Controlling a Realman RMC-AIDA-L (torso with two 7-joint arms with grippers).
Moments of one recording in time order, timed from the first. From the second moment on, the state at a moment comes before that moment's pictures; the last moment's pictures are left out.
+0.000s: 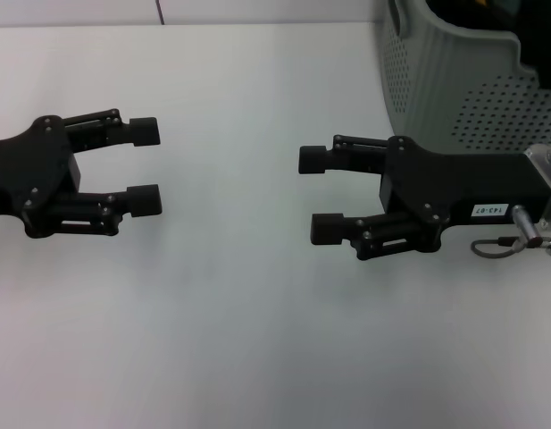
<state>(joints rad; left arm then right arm) -0.44 -1.88 0.84 0.67 1.60 1.98 -1.42 0.77 1.90 -2.06 -0.26 -0.51 -1.72 1.14</state>
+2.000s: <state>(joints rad) -0.36 -1.99 0.65 0.60 1.64 1.87 -1.11 0.65 1.83 -0.93 -1.44 -1.75 -1.40 2.06</state>
